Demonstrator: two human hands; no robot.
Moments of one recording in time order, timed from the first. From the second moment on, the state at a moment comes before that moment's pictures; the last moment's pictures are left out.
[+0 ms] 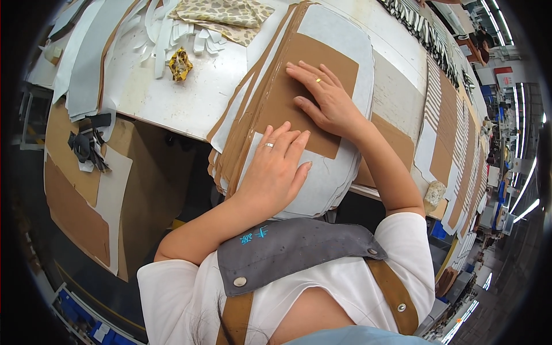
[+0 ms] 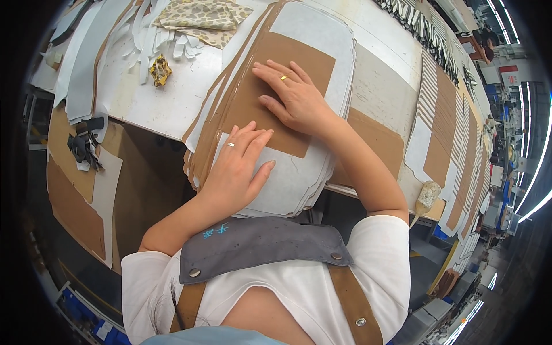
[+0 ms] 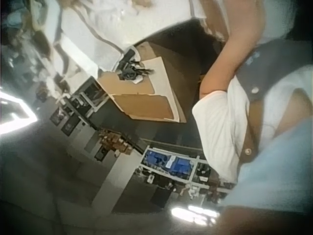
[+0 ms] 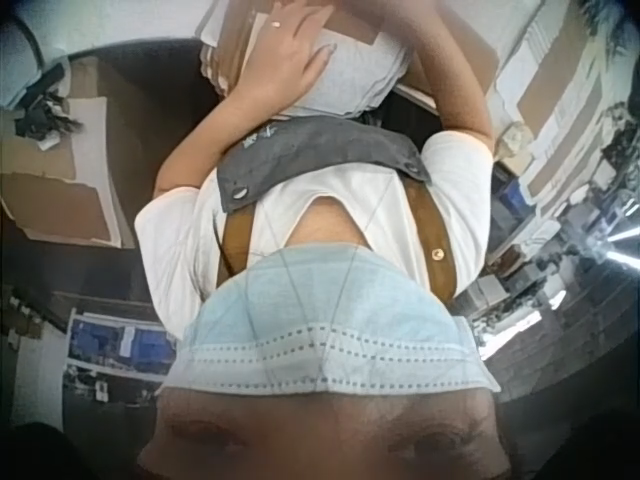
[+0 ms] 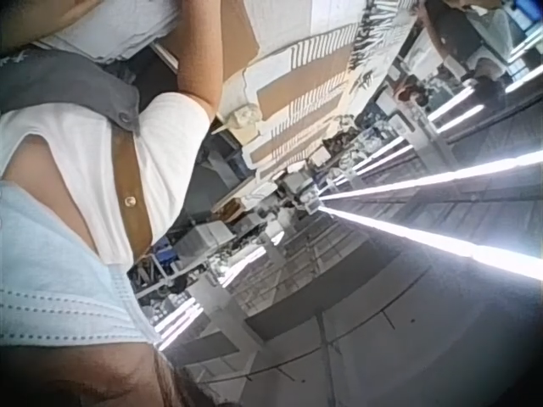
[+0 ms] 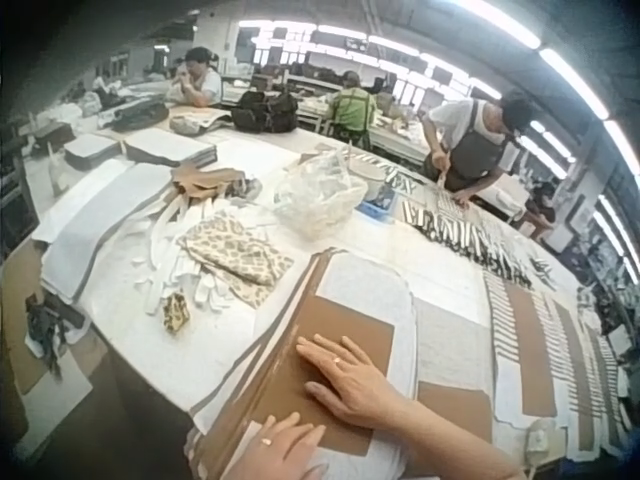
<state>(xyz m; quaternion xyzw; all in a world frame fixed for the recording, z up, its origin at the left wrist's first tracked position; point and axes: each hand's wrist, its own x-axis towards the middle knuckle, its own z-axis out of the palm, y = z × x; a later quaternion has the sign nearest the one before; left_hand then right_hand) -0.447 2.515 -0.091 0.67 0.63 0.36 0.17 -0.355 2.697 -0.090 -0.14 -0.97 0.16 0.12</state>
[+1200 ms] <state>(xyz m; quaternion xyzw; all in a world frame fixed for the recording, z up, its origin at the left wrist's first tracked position) -0.450 2.515 -0.085 0.67 0.63 0.35 0.19 -0.355 2.711 -0.098 -0.14 -0.94 0.22 0.21</state>
